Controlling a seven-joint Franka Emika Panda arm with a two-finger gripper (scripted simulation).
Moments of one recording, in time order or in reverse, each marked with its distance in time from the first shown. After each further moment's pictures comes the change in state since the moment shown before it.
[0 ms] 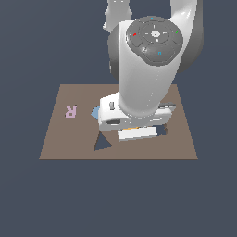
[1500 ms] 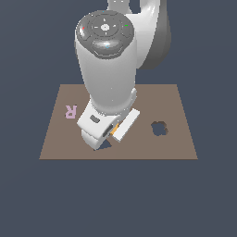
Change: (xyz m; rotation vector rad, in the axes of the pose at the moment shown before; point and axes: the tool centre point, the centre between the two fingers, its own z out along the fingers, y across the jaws) arm -0.012 0.058 -0.004 -0.001 0.001 -0.836
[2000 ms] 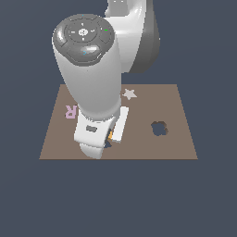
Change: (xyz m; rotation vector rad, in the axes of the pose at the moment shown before) arm -0.011 0.024 -0.002 -0.001 0.000 -0.362
